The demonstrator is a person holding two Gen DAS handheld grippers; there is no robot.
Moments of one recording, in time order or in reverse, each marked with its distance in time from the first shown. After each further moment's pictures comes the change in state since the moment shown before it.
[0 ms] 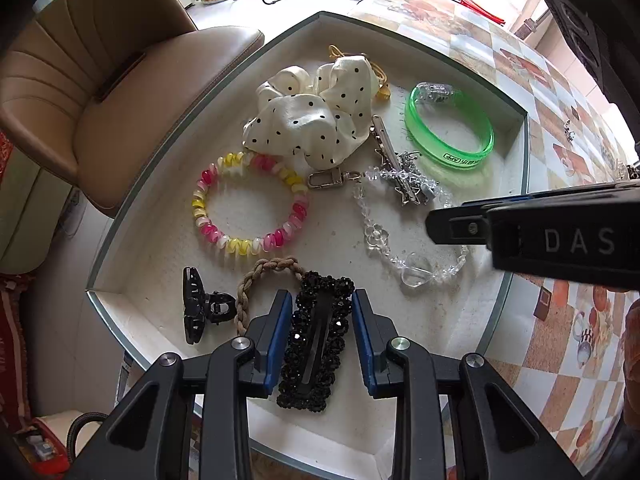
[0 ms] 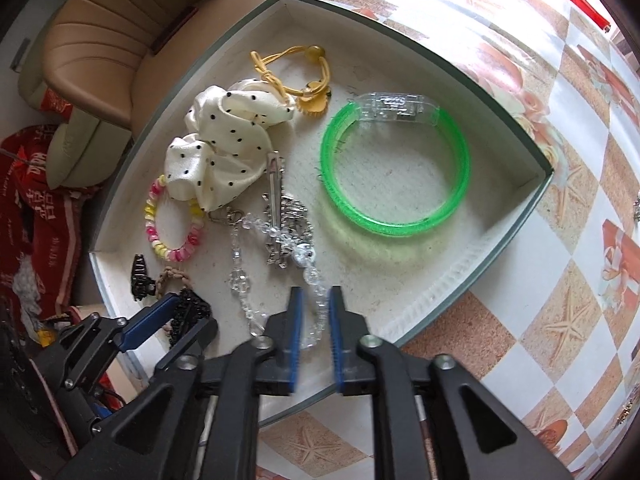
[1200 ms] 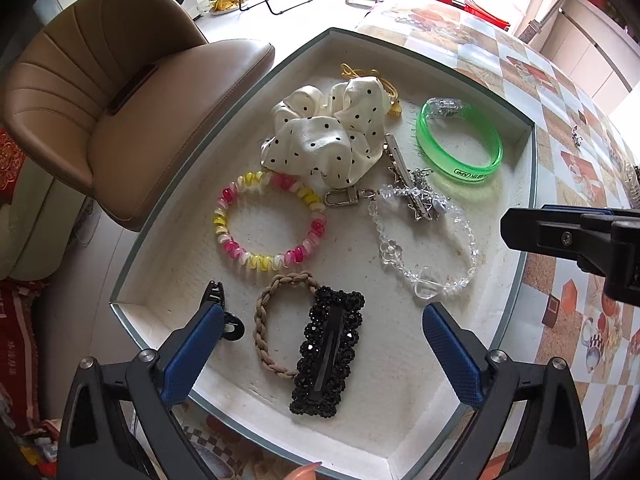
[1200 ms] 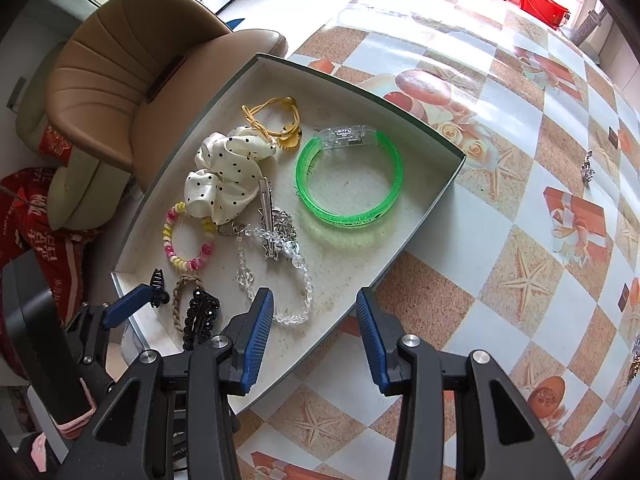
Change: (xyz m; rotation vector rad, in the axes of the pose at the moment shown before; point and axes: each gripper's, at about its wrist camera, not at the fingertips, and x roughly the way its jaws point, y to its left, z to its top) left arm -0.003 -0.001 0.003 0.005 -0.035 0.054; right arm -0.053 -0.012 -0.035 0.095 -0.147 -0.036
